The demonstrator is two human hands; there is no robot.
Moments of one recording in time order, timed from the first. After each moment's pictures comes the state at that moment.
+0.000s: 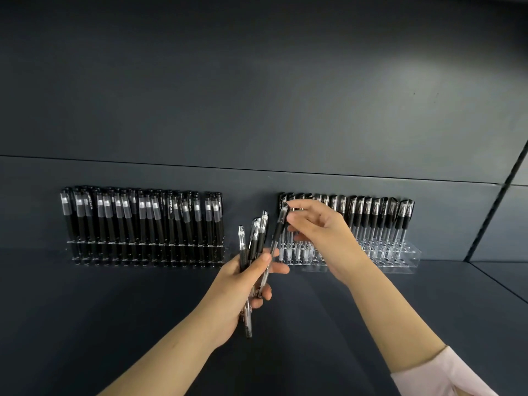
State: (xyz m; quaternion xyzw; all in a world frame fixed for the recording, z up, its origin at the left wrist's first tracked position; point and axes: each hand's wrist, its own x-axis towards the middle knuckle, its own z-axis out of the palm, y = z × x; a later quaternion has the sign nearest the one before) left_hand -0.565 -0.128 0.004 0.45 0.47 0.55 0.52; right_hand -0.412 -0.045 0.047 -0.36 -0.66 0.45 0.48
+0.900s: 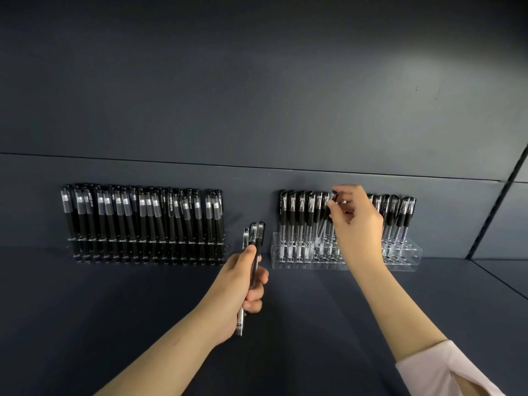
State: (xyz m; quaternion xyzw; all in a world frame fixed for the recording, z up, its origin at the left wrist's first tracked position) left_hand -0.566 -0.119 -0.003 0.32 0.48 0.56 0.59; right_hand -0.382 -0.018 0.034 -0.44 -0.66 0.10 0.60
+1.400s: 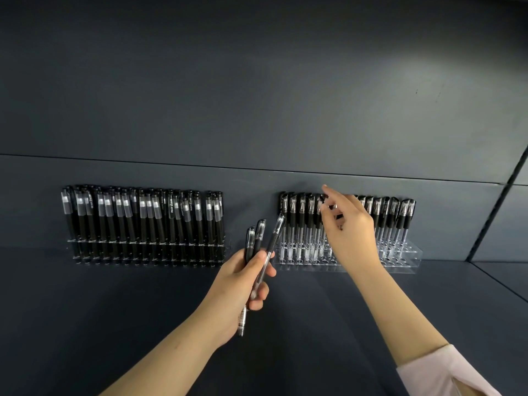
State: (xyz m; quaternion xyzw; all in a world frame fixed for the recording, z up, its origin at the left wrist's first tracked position) left_hand -0.565 -0.122 -0.003 0.39 0.48 0.58 0.53; right_hand -0.388 -0.021 0.032 -0.43 -0.71 0.05 0.55
